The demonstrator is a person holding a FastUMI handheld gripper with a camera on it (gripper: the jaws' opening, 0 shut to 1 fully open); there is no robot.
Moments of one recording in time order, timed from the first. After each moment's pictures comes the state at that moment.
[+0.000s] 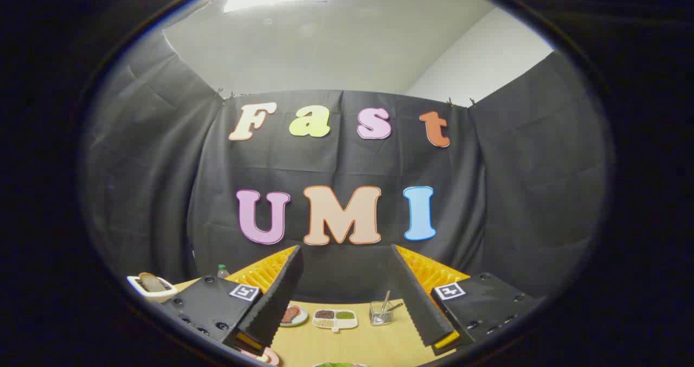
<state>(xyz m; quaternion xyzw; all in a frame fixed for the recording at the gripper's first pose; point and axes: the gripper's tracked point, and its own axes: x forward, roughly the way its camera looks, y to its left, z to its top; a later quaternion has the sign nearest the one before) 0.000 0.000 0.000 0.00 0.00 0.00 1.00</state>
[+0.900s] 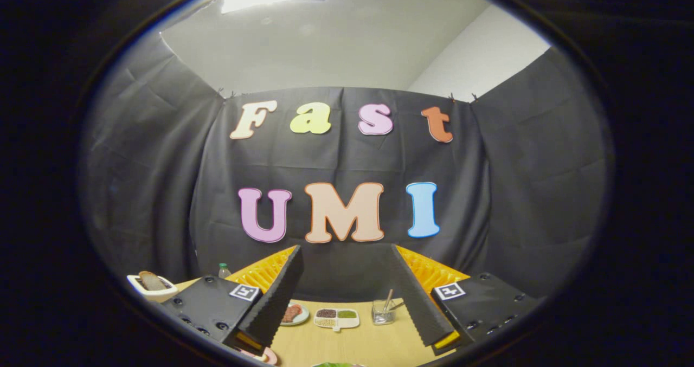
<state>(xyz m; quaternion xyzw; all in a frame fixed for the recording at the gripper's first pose) 0.009 -0.008 -0.011 0.01 0.01 0.01 1.00</state>
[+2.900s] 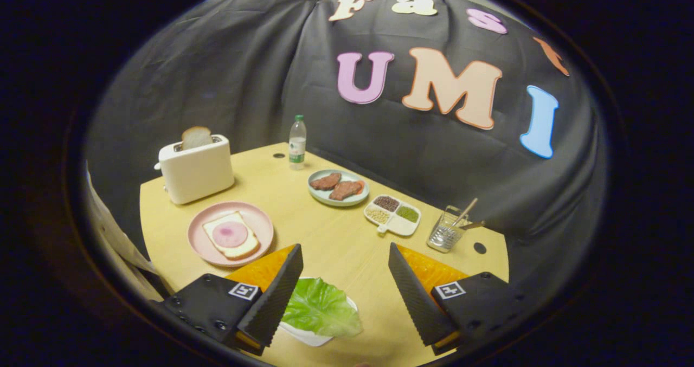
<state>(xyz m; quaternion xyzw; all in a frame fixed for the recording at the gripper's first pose) -0.019 0.002 -0.287 -0.12 0.33 0.32 0.88</state>
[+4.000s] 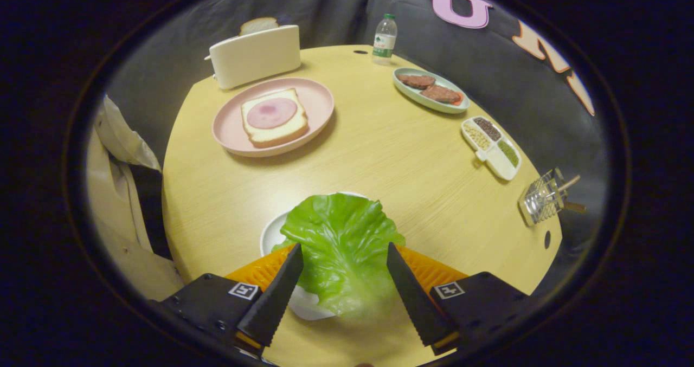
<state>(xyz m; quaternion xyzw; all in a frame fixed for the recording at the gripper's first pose) -0.101 -0.001 -0.439 -0.25 0.50 0.48 0.67</state>
